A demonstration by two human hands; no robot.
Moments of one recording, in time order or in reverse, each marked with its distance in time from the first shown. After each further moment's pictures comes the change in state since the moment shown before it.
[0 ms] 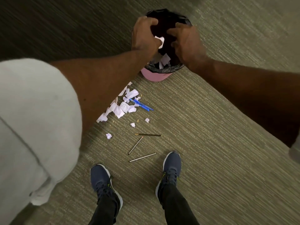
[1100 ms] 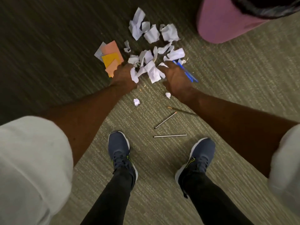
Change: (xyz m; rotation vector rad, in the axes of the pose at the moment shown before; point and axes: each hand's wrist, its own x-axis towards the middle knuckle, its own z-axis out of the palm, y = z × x) left_hand -0.194 -0.342 -0.059 0.371 -0.357 -0.469; right_hand -0.123 -0.131 0.304 0.046 -0.463 -0.205
